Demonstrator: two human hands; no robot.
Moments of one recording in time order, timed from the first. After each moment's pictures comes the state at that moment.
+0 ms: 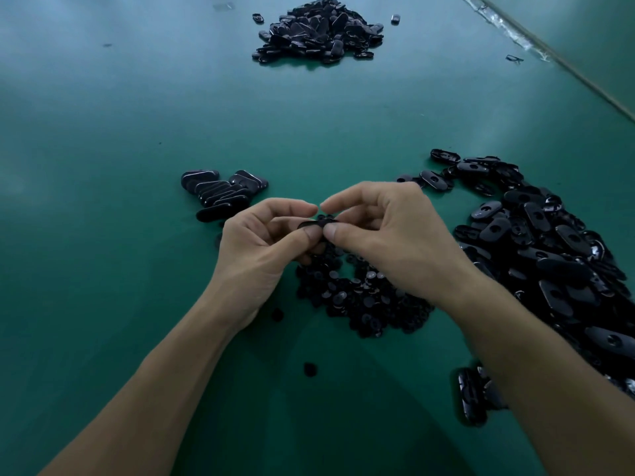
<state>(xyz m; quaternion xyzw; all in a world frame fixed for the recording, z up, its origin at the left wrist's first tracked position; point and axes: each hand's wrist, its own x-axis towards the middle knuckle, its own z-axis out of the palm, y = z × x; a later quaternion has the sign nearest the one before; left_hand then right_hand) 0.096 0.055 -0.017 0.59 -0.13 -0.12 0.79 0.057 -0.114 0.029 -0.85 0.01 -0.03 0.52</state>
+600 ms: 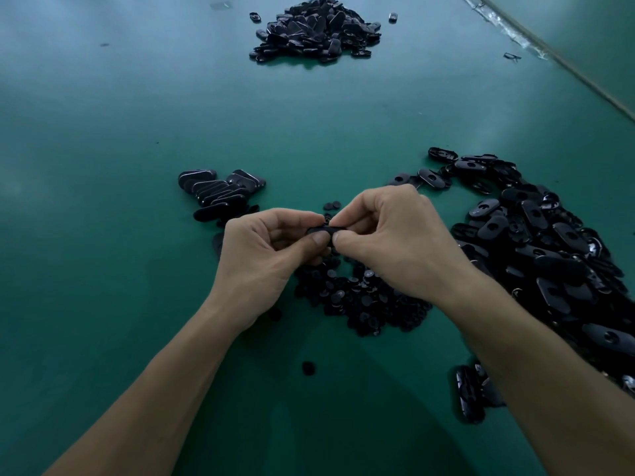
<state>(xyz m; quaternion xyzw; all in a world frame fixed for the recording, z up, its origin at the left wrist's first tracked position) 0.093 0.048 -0.020 0.65 -0.13 -0.09 0.74 0.055 -0.114 0.032 -0.88 0.04 -0.03 0.47</state>
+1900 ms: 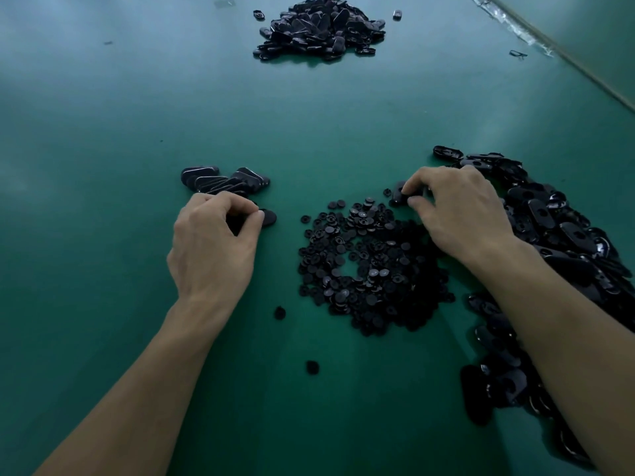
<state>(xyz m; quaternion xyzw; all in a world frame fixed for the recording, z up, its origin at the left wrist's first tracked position) 0.117 0.082 -0.029 0.92 0.01 0.16 0.36 0.081 -0.182 0.010 -0.98 0.12 -0.10 0.11</state>
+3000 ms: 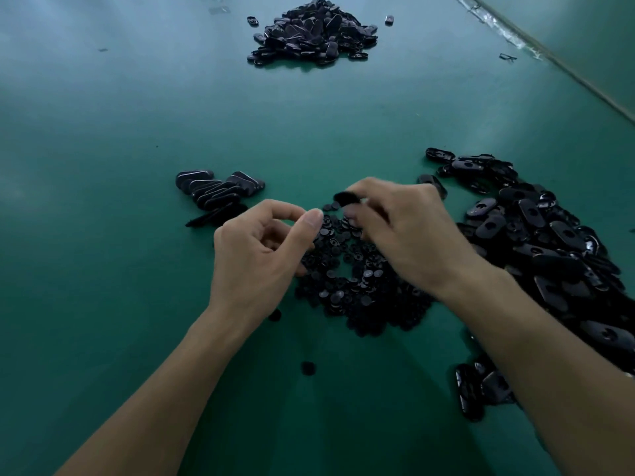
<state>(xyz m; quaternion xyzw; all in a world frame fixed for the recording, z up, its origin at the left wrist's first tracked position) 0.087 0.051 -0.012 0.77 -0.15 0.05 0.62 0.064 -0.135 0.018 -0.94 -0.03 -0.11 0.33</state>
